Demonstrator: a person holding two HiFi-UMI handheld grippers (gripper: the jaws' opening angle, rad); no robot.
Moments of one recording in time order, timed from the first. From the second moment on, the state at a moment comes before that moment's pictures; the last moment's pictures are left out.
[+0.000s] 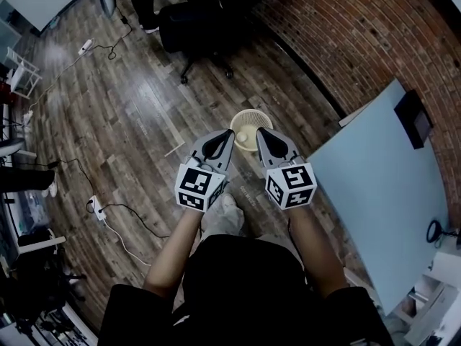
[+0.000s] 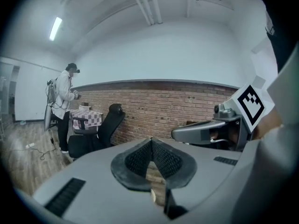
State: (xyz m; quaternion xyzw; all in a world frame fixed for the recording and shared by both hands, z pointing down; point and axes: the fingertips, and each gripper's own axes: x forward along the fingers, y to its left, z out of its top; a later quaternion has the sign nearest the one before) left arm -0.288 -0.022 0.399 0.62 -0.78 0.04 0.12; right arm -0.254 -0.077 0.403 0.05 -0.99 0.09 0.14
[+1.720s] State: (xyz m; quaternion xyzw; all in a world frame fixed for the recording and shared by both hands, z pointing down) left arm -0.050 0.045 0.340 0.59 -0.81 0.02 0.07; right arm -0.022 -0.012 0.335 0.01 -1.00 0.04 0.07
